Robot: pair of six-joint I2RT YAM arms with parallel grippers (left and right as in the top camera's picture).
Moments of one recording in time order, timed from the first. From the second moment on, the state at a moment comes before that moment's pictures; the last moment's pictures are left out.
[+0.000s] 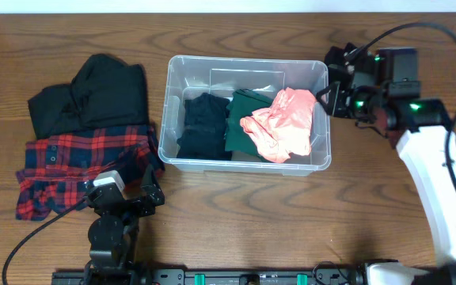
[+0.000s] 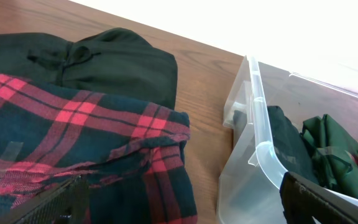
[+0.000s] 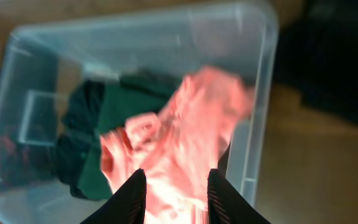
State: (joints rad) left arm -0.07 0.01 0.12 -0.39 -0.11 -0.33; right arm 0.08 1.45 1.27 -0.72 -0.37 0.25
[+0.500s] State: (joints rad) left arm -0.07 0.01 0.12 -0.39 -0.11 -0.33; right arm 0.30 1.56 1.30 -0.85 -0.18 0.23
